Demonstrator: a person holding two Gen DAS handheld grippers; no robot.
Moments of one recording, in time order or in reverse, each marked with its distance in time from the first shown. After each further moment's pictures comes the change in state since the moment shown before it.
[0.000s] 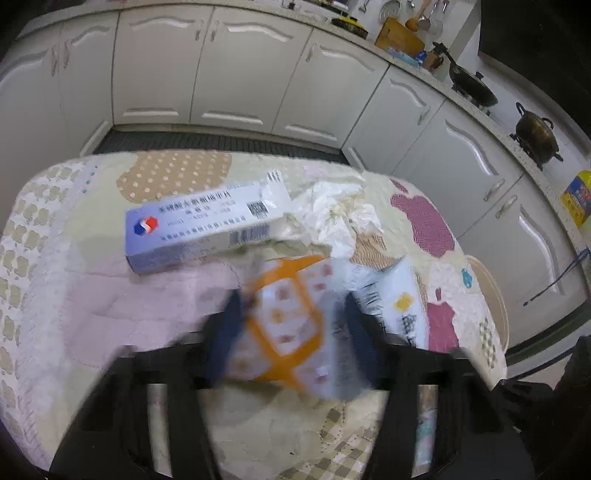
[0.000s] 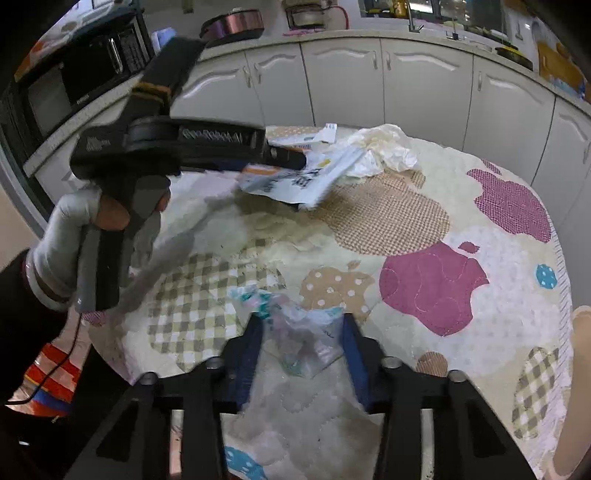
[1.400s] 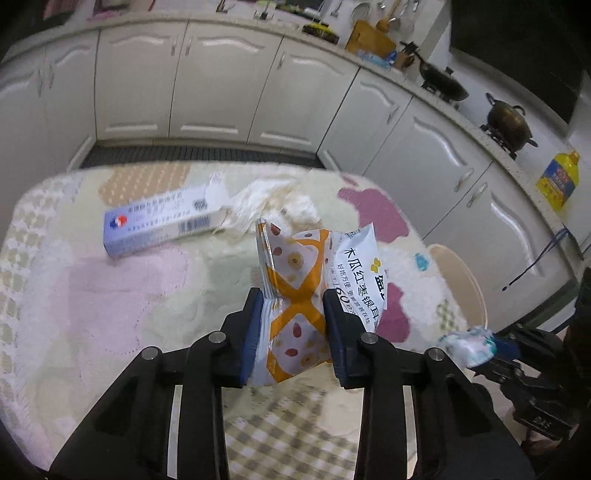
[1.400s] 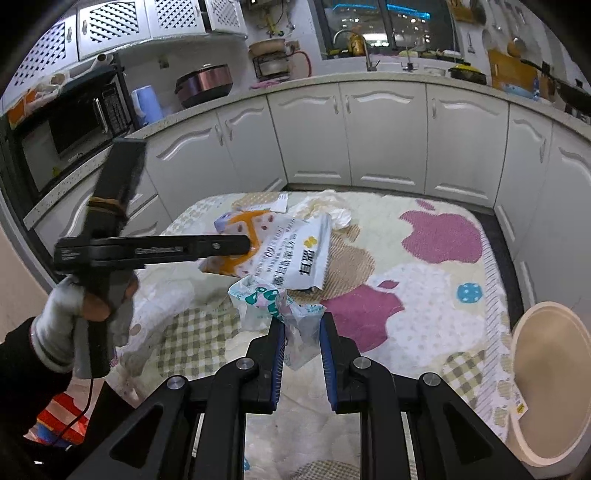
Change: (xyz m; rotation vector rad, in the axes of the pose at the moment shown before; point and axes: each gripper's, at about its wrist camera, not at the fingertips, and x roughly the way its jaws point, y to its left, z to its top) left arm -0.043 -0.047 -0.018 0.065 -0.054 -0.060; right arm -0.075 -0.032 0.004 0.094 -0.185 -0.084
